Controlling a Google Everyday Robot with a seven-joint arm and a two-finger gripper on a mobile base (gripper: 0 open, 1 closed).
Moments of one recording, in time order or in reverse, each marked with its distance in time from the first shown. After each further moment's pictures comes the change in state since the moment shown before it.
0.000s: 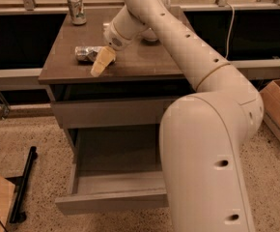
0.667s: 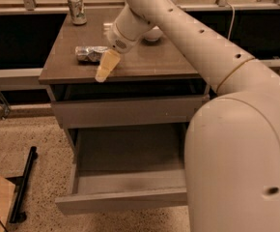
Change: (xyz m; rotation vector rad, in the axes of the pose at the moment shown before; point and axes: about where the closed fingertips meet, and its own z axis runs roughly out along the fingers) arm 0.009 0.034 -0.032 0.017 0.068 -0.033
